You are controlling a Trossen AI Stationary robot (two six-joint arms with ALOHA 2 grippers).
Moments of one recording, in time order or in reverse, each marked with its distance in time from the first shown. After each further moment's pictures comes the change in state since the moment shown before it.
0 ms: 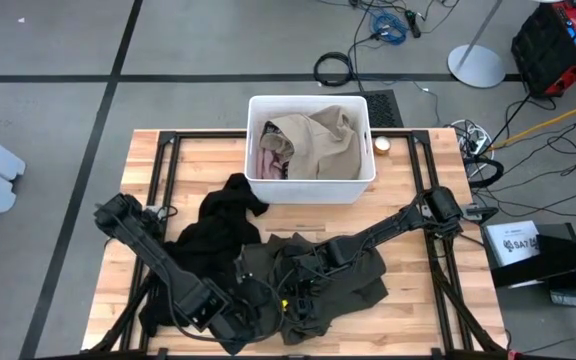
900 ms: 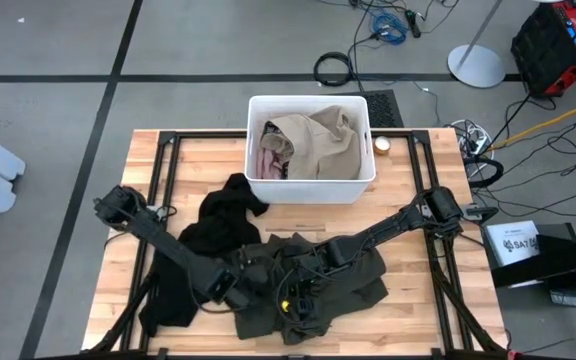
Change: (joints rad) left arm 0.127 -0.043 -0.354 0.279 0.223 0.038; right arm -0.001 0.000 0.000 0.000 0.000 -0.030
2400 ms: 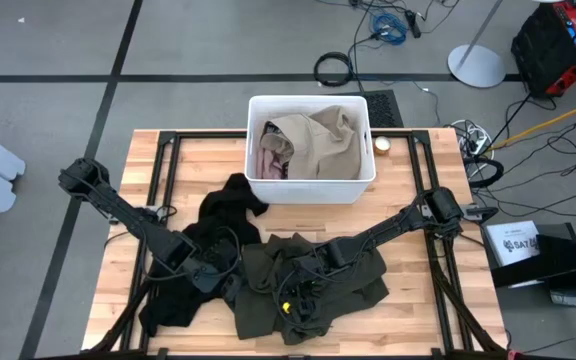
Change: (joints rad) left arm -0.014 -0.451 -0.517 0.452 0.045 -0.452; right arm 0.012 0.000 0.001 -0.023 -0.003 -0.001
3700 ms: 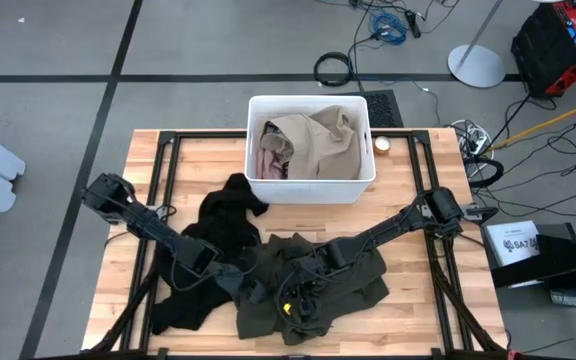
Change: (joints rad) left arm 0.097 0.293 0.001 0.483 0.100 0.018; right arm 0.000 0.000 0.000 -0.003 -0.001 -0.019
